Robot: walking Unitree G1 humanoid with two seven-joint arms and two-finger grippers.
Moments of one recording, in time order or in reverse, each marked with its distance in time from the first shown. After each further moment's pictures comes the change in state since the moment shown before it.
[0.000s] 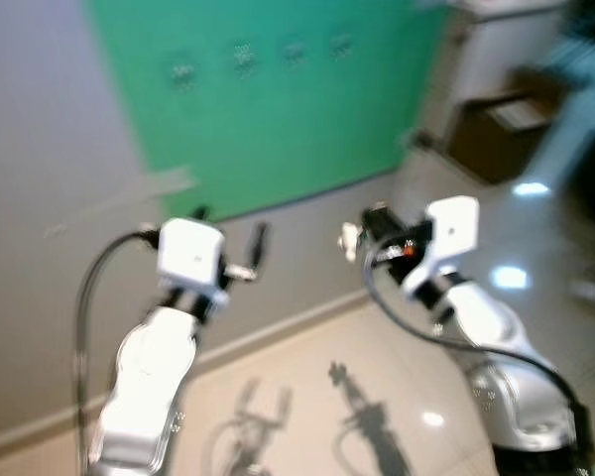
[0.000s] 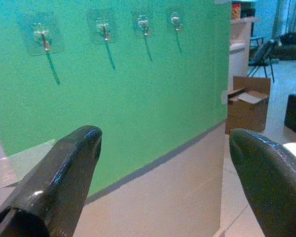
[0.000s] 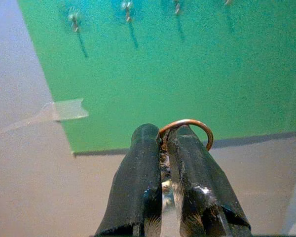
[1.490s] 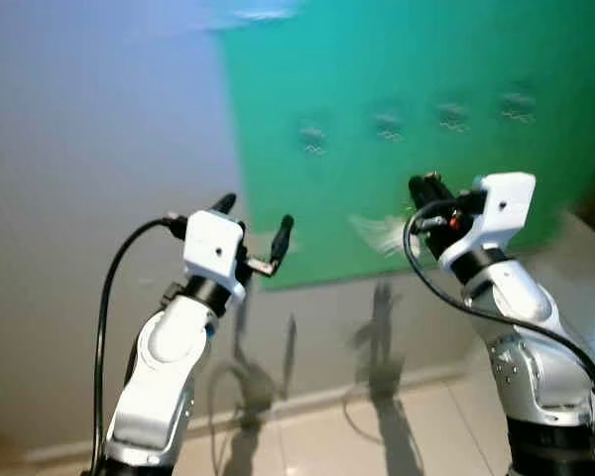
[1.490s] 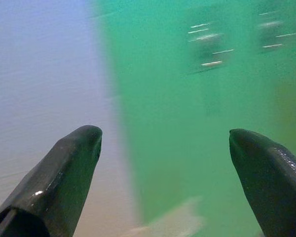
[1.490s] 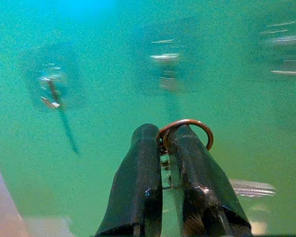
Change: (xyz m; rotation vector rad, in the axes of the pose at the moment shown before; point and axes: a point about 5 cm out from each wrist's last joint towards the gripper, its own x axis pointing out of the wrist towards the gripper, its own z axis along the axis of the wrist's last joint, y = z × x) left arm 0.014 -0.003 0.005 0.017 -0.056 -0.060; right arm 0.005 -0.030 0.028 -0.021 -0.130 -0.118
